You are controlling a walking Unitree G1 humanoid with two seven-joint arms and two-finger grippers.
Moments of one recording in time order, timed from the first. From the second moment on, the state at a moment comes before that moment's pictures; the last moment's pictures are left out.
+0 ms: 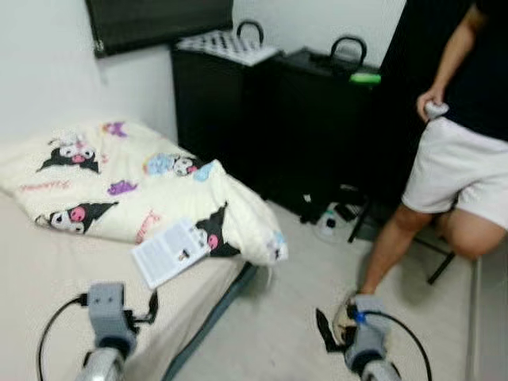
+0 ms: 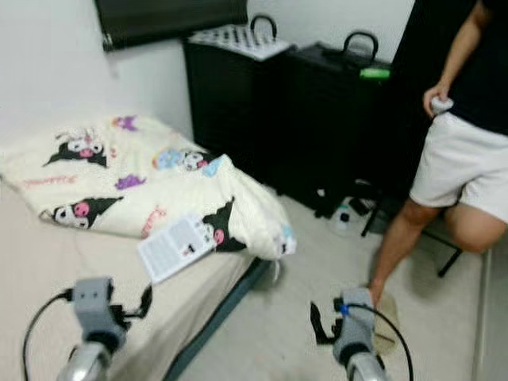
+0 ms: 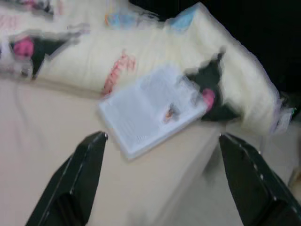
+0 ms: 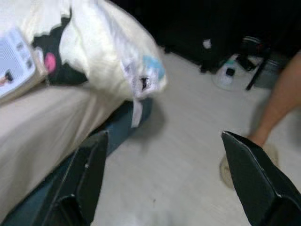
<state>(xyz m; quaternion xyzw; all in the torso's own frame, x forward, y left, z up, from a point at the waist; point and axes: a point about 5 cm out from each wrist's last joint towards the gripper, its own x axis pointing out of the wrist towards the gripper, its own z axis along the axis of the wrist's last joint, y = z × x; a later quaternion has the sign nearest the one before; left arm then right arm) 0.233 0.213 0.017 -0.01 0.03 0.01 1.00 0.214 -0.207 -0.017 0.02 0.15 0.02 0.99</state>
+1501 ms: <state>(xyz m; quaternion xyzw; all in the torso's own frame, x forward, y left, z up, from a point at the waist) 0.251 0.180 0.049 0.01 0.04 -0.10 0.99 0.238 -0.205 -0.003 0.01 0.15 0.05 0.99</state>
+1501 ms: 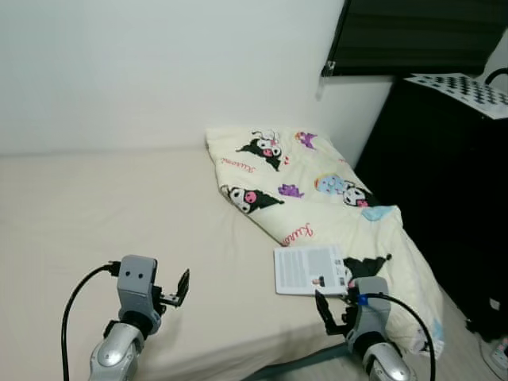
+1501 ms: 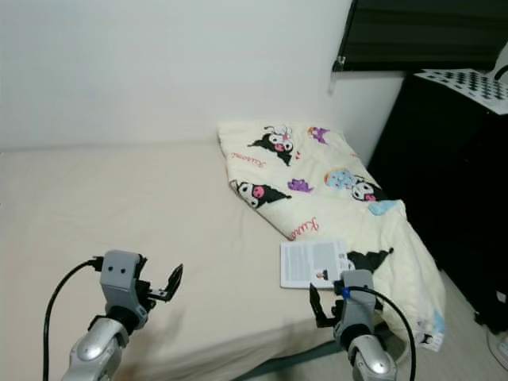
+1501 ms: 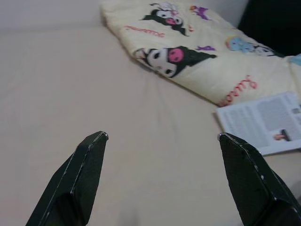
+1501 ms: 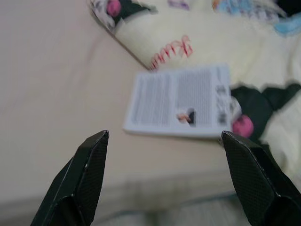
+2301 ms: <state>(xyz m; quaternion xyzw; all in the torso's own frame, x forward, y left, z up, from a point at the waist) 0.263 0.180 0.042 0.00 0.06 -0.09 0.99 0.254 -0.210 0.000 0.00 0.16 0.04 0.99</state>
